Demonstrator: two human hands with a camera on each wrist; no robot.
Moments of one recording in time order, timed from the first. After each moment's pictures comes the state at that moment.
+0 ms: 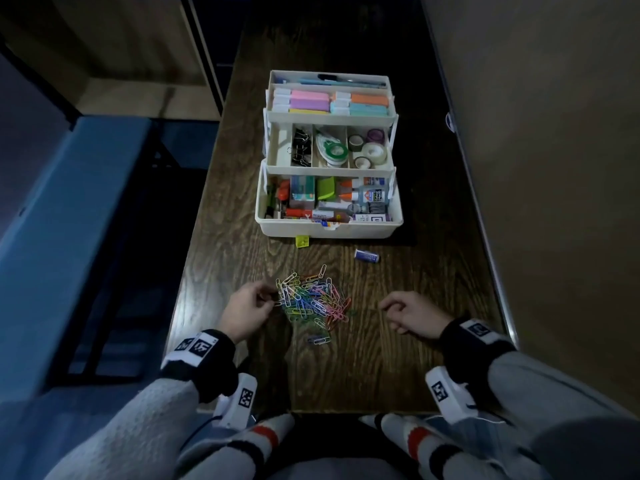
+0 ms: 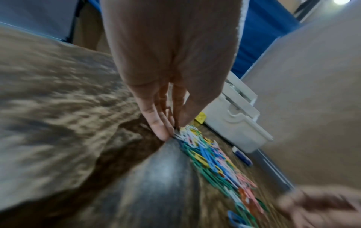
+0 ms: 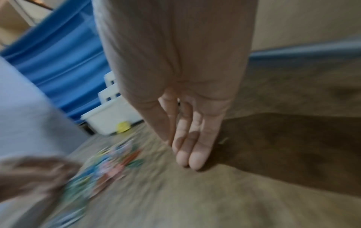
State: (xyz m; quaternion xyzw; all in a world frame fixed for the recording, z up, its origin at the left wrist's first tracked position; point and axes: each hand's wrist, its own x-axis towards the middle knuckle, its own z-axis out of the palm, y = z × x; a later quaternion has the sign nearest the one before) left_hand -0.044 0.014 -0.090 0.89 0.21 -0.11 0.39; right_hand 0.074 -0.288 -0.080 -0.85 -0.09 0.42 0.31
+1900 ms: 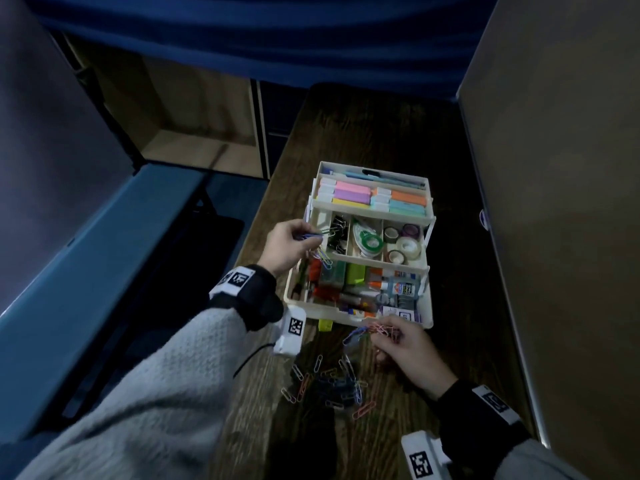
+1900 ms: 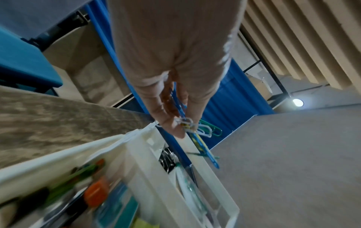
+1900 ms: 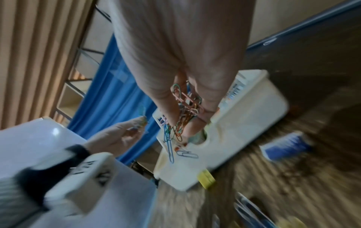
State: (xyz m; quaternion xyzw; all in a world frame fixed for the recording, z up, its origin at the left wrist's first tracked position) left_hand 0.143 0.080 0.009 0.77 0.20 0.11 0.59; right_hand 0.128 -0.196 -0.020 -0.80 -0.15 0.29 0.51
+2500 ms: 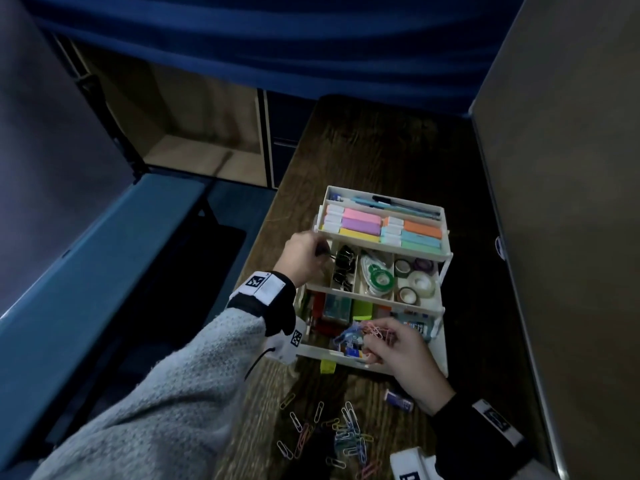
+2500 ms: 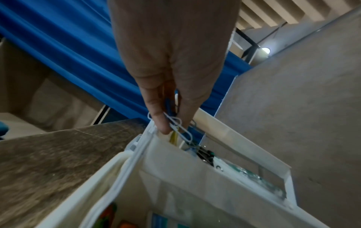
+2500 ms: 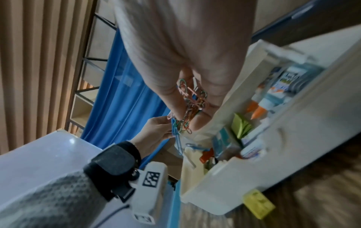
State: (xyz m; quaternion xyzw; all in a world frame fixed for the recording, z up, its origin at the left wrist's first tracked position) left_hand 0.211 0.102 -0.004 0.93 0.16 0.08 0.32; right_hand 0.169 -0.142 0.000 -0.78 -0.13 0.29 0.54
